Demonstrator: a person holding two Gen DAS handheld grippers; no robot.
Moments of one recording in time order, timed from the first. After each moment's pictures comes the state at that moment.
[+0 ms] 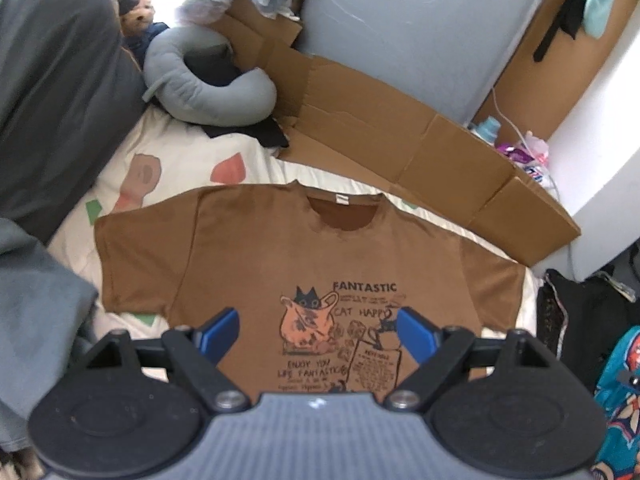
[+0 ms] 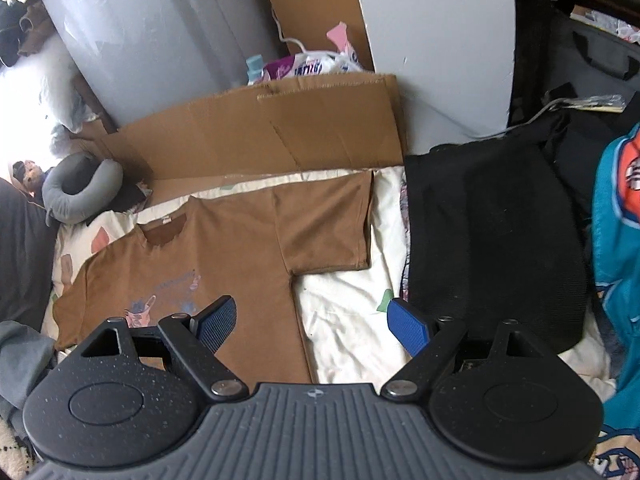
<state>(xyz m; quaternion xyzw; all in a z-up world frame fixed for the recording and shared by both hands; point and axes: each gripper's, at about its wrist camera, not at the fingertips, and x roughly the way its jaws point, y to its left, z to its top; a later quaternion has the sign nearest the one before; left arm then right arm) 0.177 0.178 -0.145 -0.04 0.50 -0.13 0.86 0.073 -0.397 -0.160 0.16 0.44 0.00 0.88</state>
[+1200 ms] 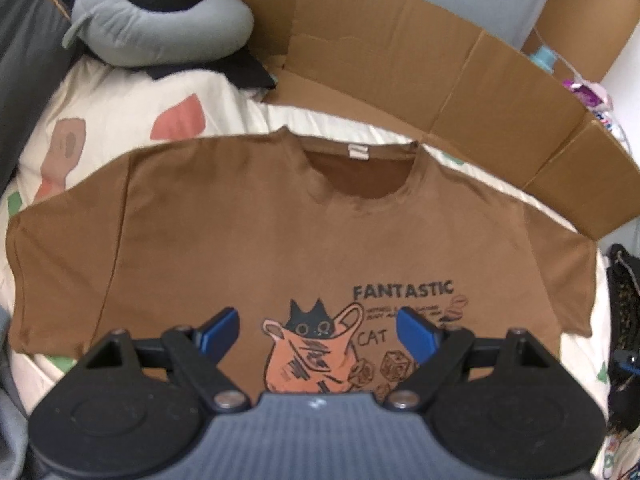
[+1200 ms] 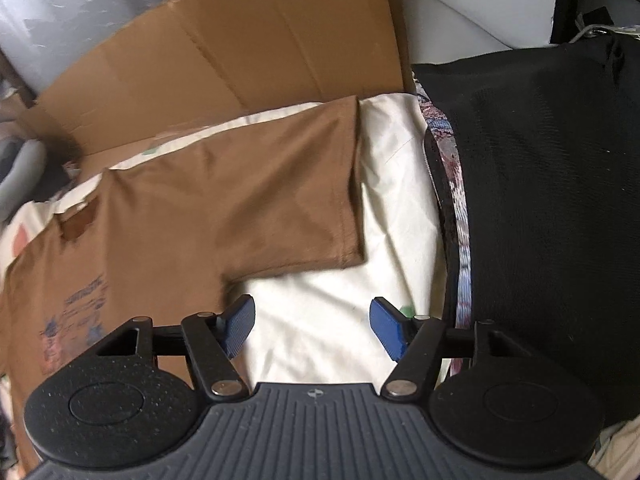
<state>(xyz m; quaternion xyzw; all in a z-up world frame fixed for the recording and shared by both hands) 0.275 0.117 -0.308 -0.01 0.53 -0.12 0.84 0.203 -0.397 -0.340 0.17 0.49 -0.05 0.86</state>
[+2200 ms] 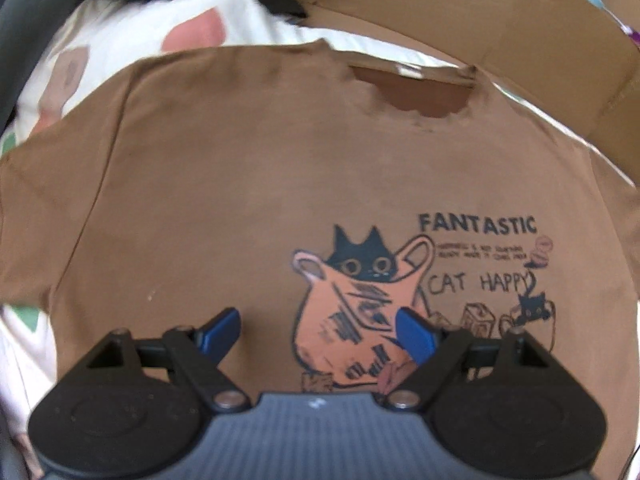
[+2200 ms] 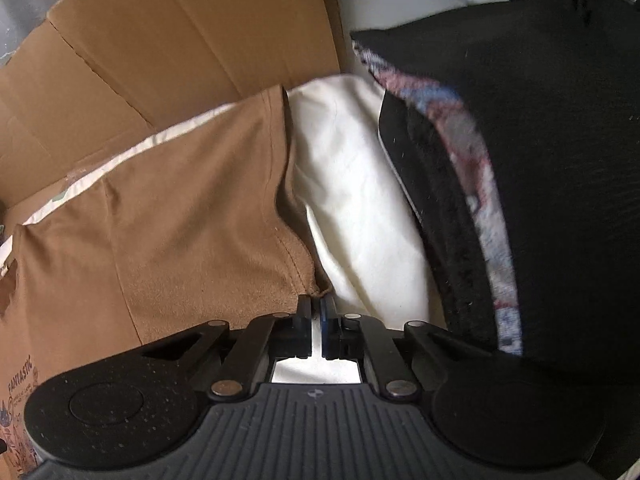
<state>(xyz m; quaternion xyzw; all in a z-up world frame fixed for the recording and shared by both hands) 0.270 0.115 -0.384 0.03 0.55 -0.08 0.83 0.251 -0.409 -0.391 0.21 0.48 -0.16 0.83</state>
